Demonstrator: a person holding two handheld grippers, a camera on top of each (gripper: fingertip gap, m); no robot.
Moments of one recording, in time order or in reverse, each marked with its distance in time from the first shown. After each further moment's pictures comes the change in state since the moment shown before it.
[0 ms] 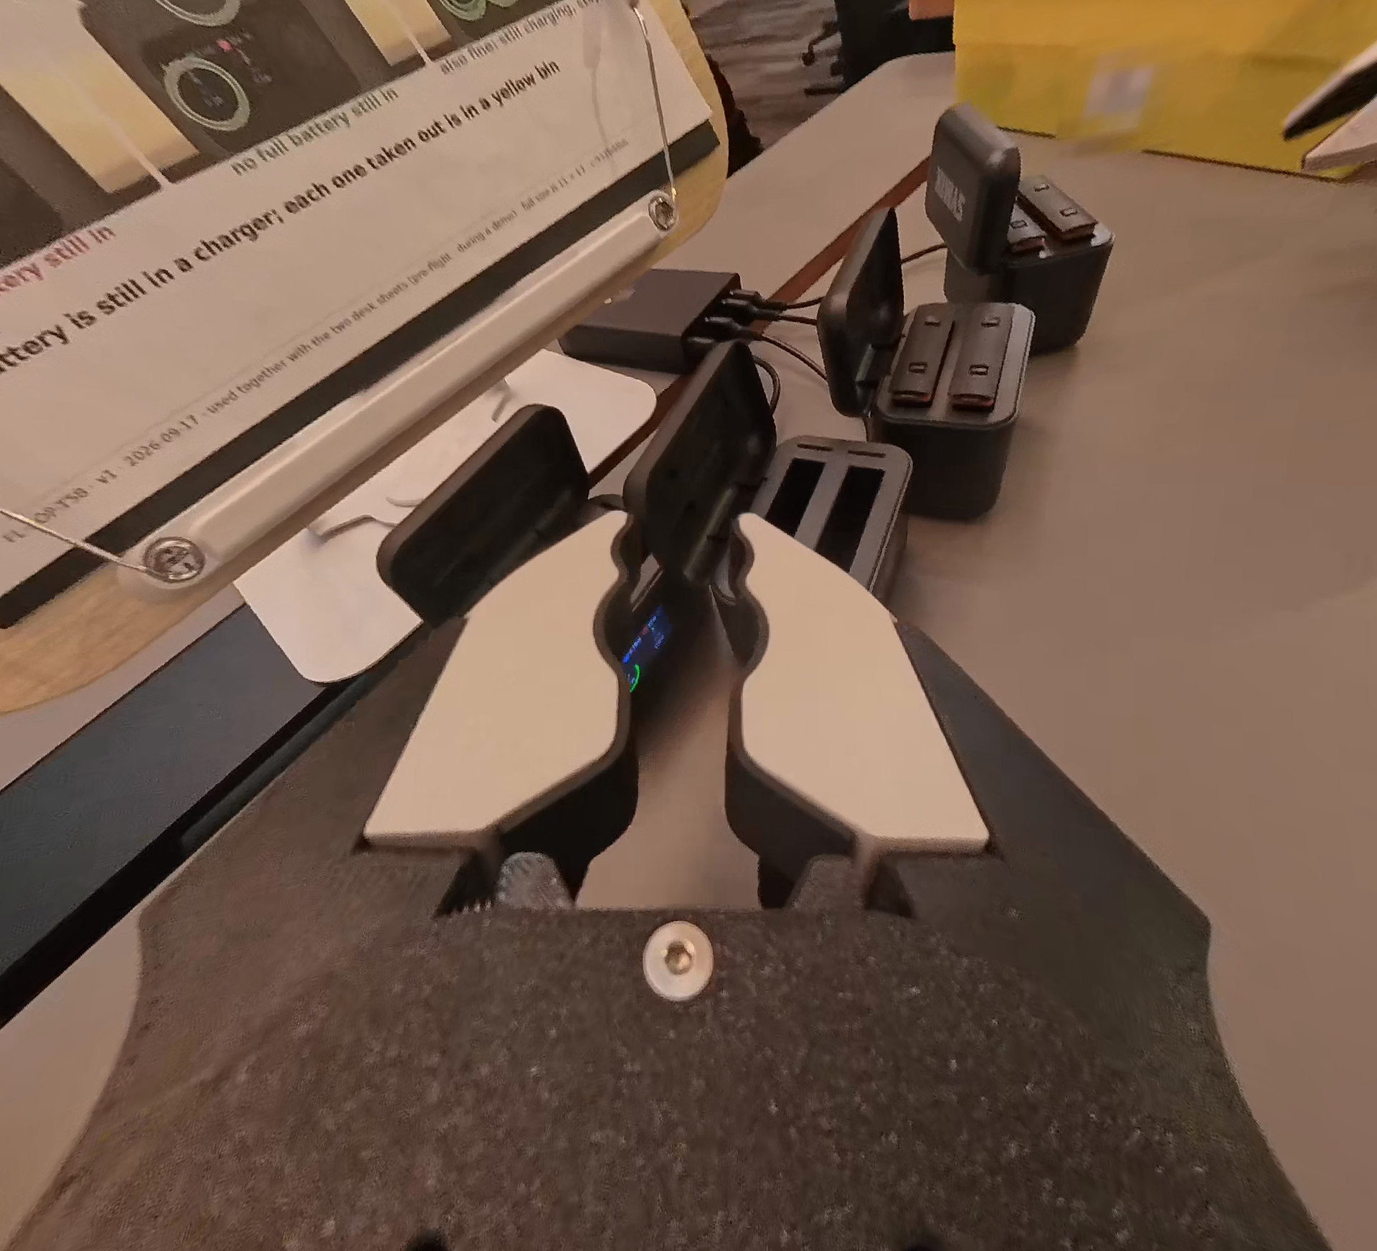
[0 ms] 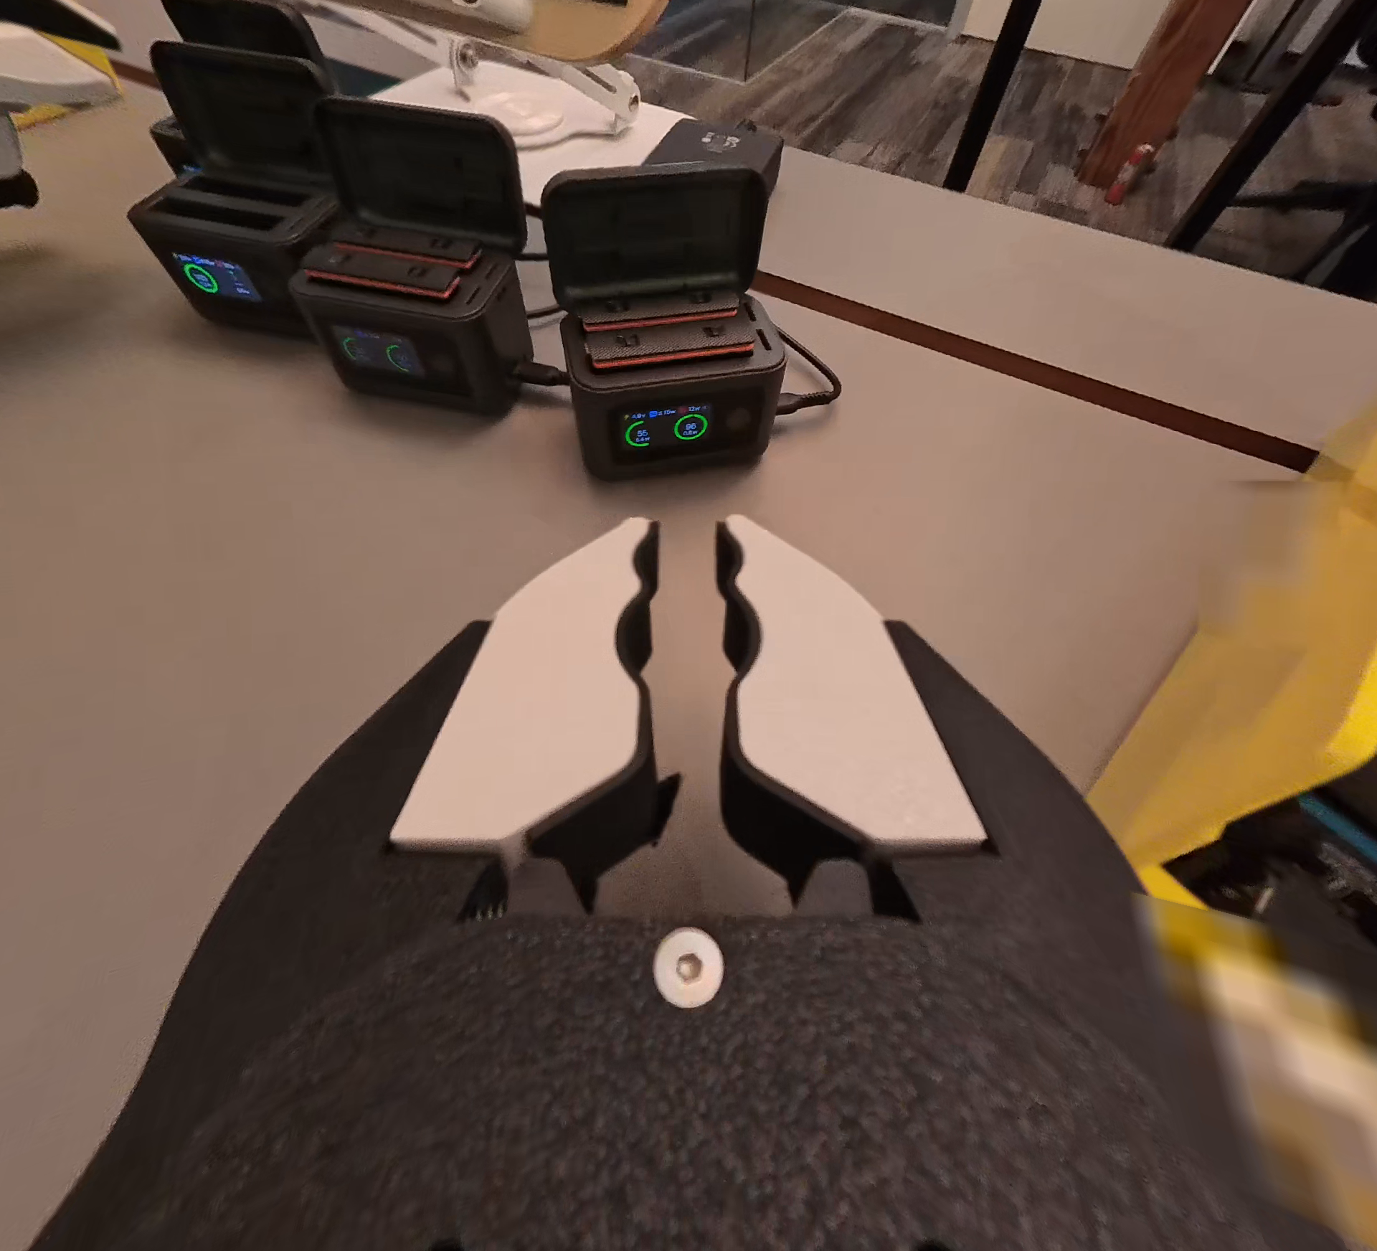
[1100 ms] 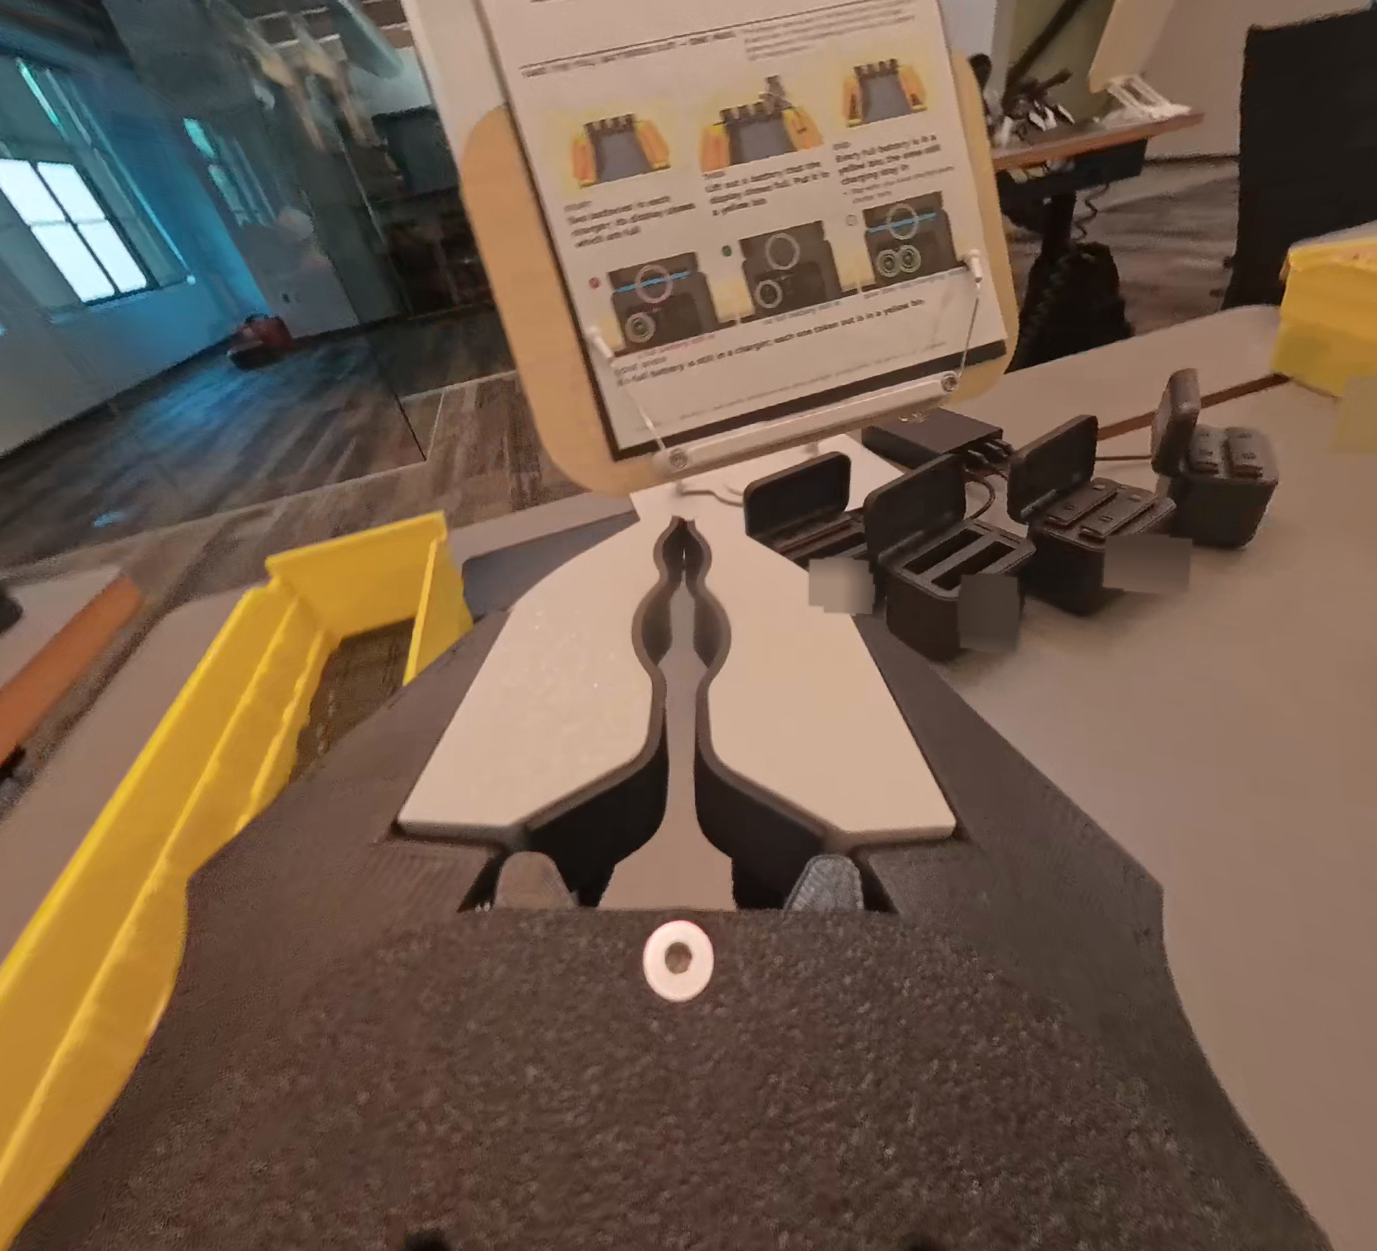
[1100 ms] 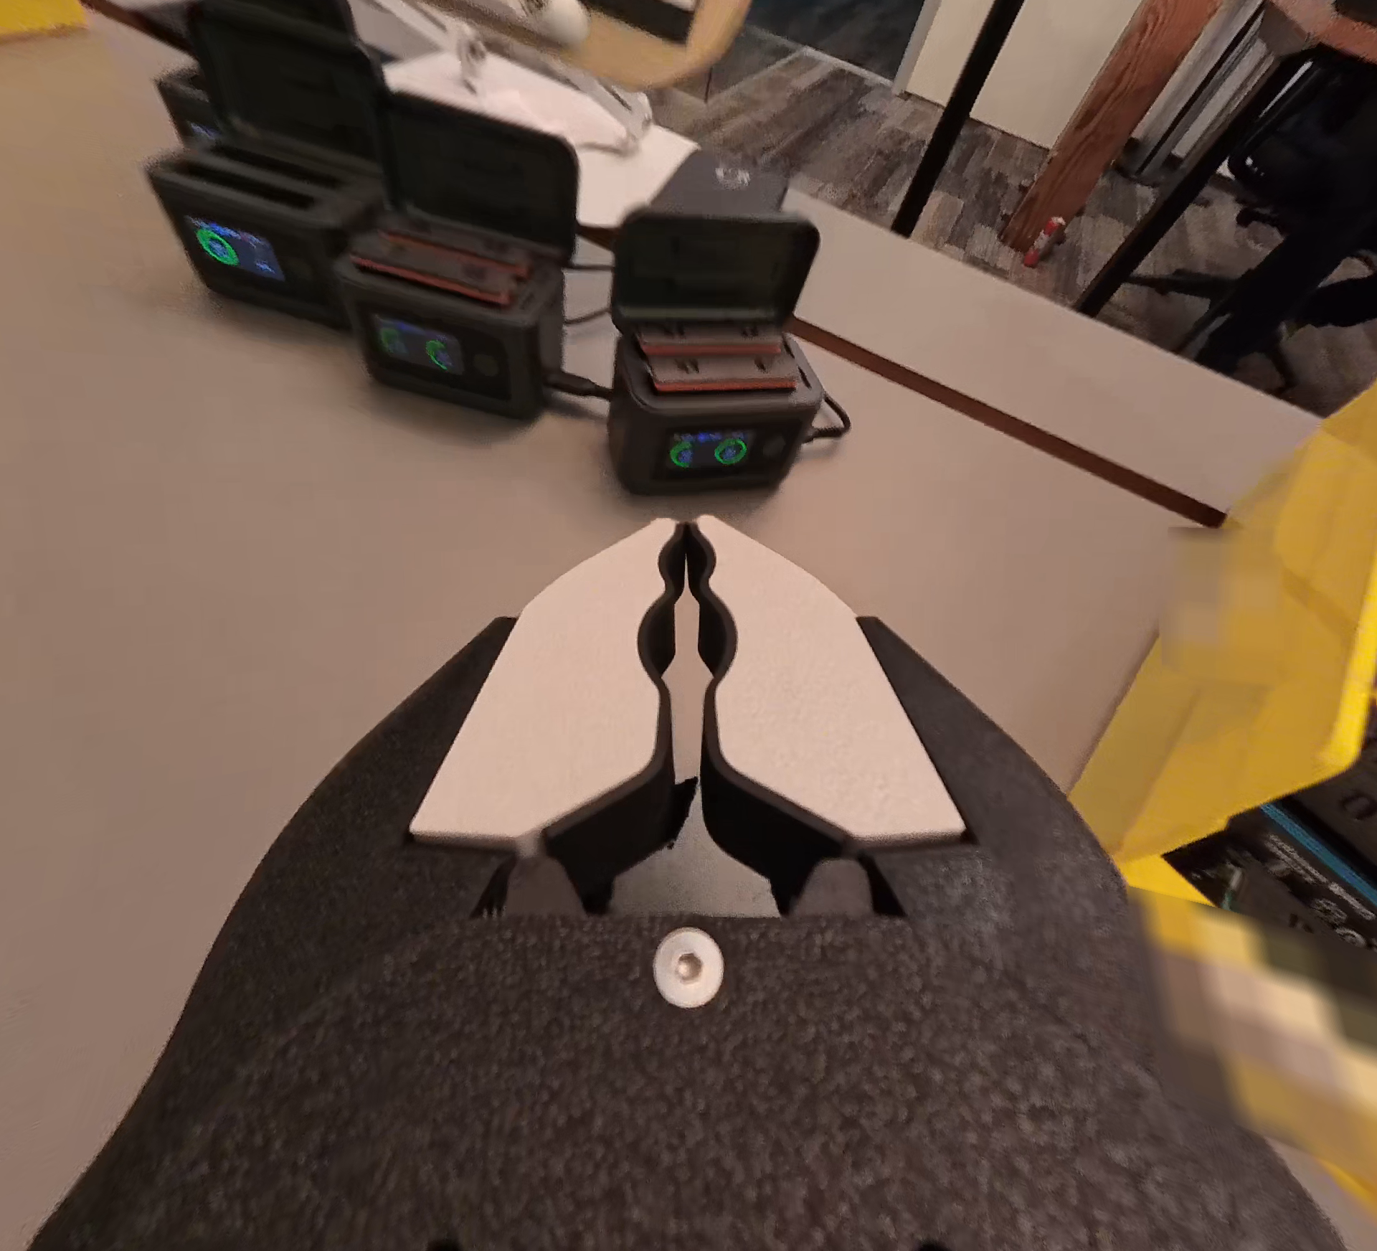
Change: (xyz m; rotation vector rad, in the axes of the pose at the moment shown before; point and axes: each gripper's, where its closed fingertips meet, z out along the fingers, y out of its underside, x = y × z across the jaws) left arm -0.025 -0.041 -0.189 0.155 -0.549 -0.157; right arm -0.022 -0.008 -0.007 0.009 0.080 -0.122
